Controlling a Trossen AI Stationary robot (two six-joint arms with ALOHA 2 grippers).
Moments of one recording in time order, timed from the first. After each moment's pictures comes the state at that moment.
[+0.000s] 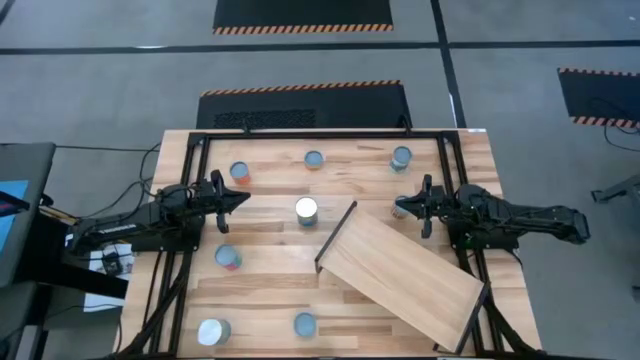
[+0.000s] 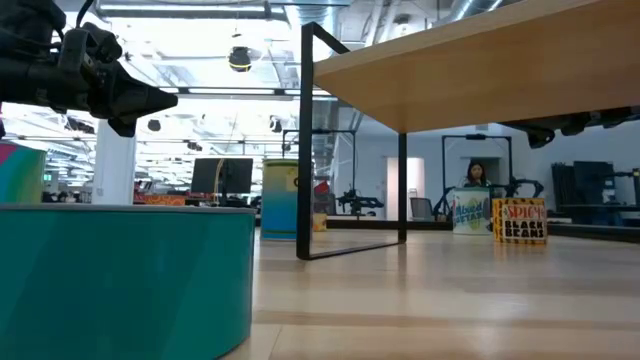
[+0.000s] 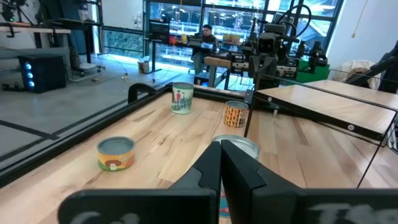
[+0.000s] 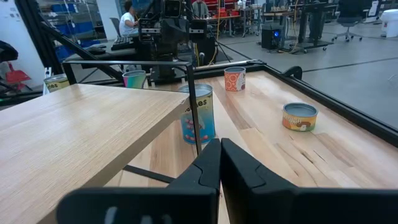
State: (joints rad) left arm 0.24 0.04 0.01 0.02 -0.01 -0.13; right arm -0.16 0.11 0.01 0.01 0.00 0.10
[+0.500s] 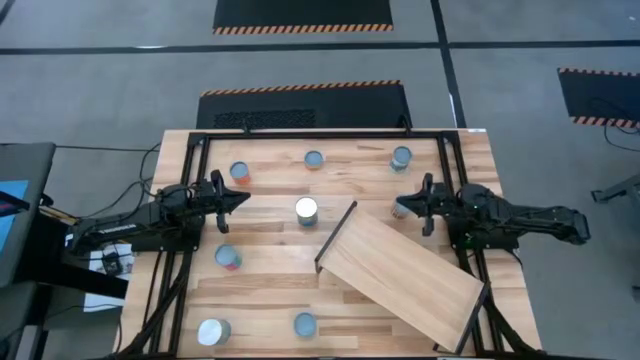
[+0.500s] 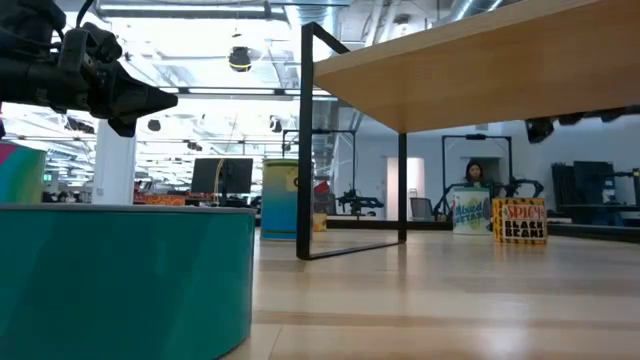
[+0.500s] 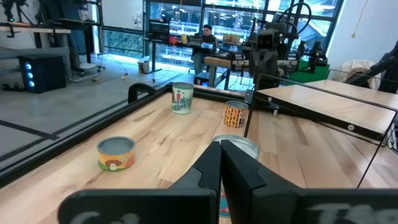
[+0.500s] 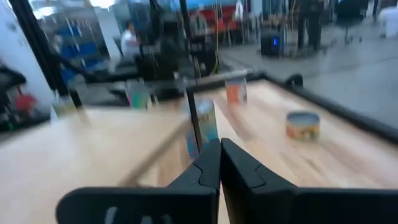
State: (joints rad) left arm 0.24 0.04 0.01 0.02 -0.01 -0.13; right arm -0.16 0.11 0.01 0.12 0.00 0.17
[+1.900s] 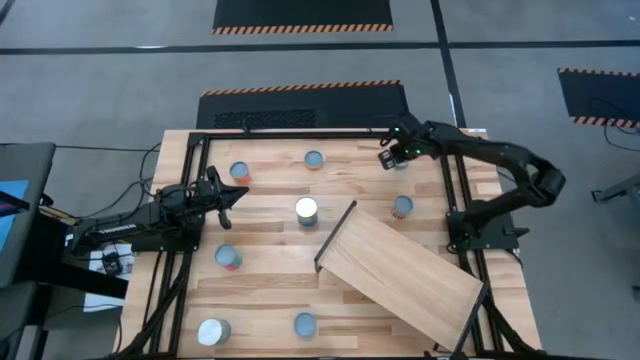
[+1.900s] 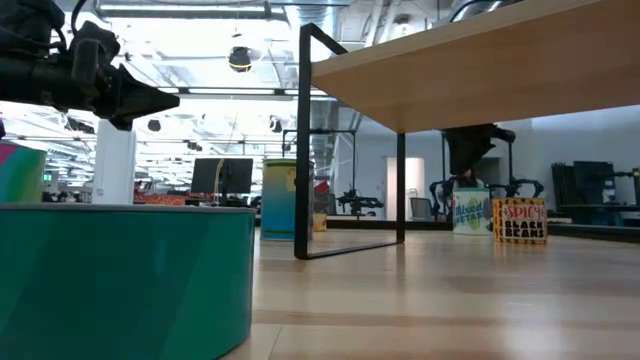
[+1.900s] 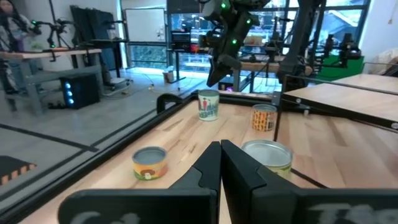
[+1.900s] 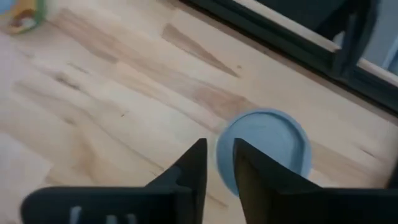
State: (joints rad) left arm 0.24 0.04 0.01 0.04 -0.11 -0.01; right arm -0.69 1.39 0.97 -0.68 0.19 0.35
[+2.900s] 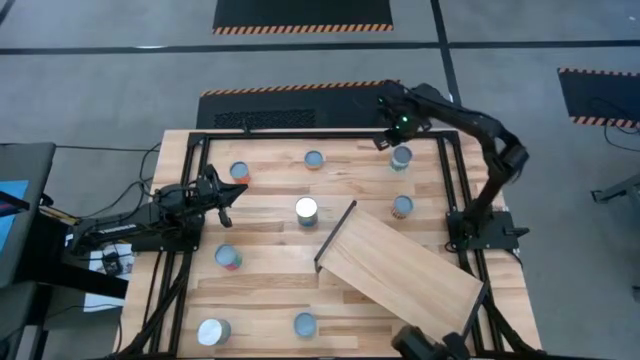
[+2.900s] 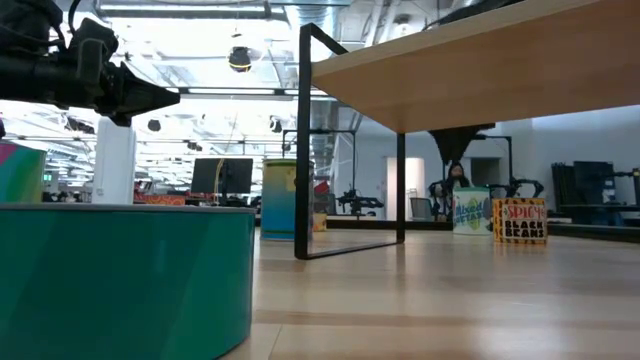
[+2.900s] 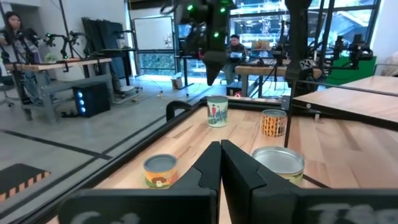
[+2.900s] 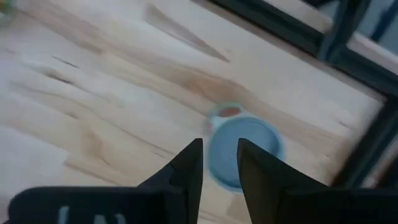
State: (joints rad) left arm 0.24 0.04 0.01 0.06 -0.15 0.02; right arm -0.80 1.74 1.50 -1.21 0.08 0.33
